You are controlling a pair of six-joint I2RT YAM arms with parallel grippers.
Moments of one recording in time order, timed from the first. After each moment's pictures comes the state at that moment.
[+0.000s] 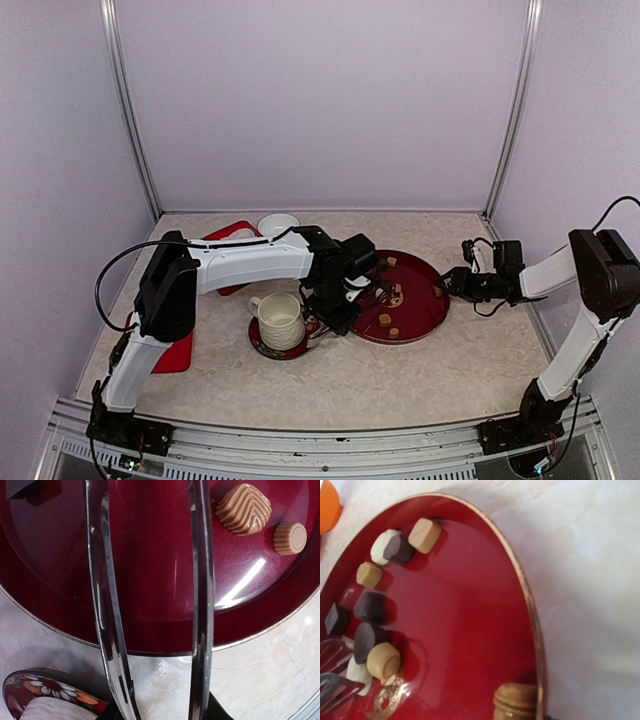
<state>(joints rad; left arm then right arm) -1.01 2.36 2.06 -1.05 0.00 -0.19 0.03 1.70 0.66 0.34 -0.61 0.31</state>
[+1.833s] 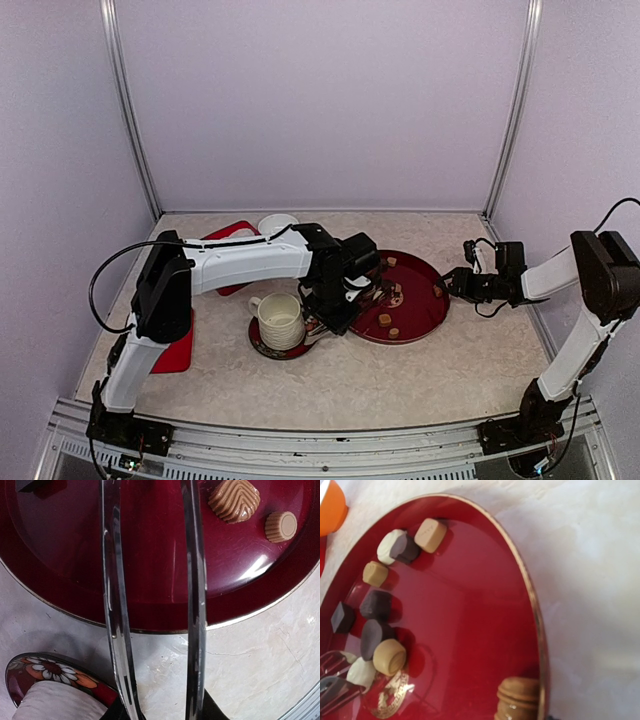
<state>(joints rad) -1.03 2.33 2.06 -1.09 -0.02 -0.21 0.02 1.69 0.64 0.35 -0.62 0.32</state>
